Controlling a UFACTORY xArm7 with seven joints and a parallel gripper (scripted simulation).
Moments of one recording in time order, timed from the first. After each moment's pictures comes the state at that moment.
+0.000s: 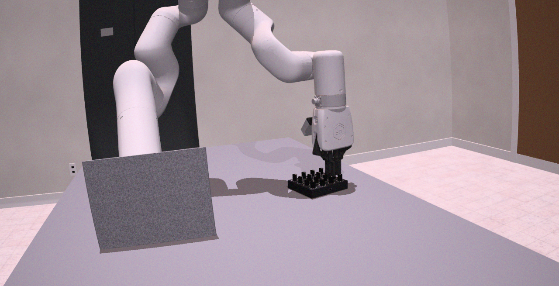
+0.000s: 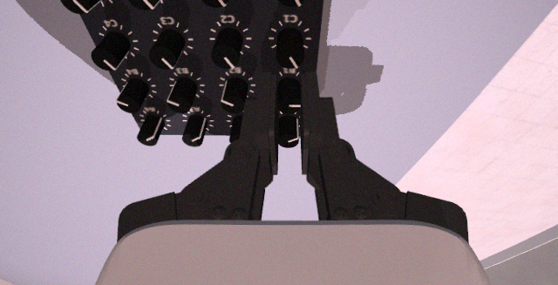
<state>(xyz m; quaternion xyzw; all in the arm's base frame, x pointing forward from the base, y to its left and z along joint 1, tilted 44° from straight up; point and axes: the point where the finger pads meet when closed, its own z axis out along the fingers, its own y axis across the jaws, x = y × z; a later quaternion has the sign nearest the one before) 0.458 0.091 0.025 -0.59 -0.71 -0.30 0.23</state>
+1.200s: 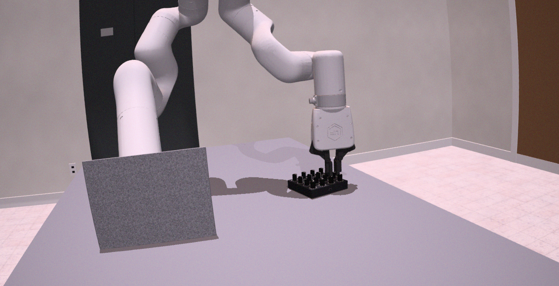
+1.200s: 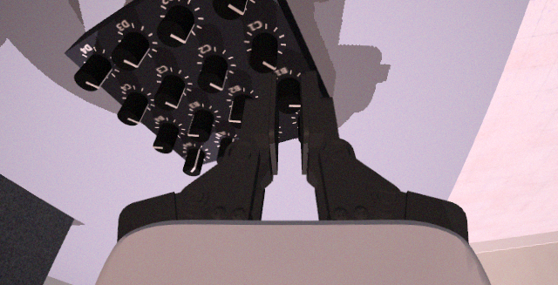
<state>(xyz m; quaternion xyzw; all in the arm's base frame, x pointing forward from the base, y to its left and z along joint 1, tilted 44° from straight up) 0.458 0.091 0.025 -0.73 -0.57 -0.24 0.29</state>
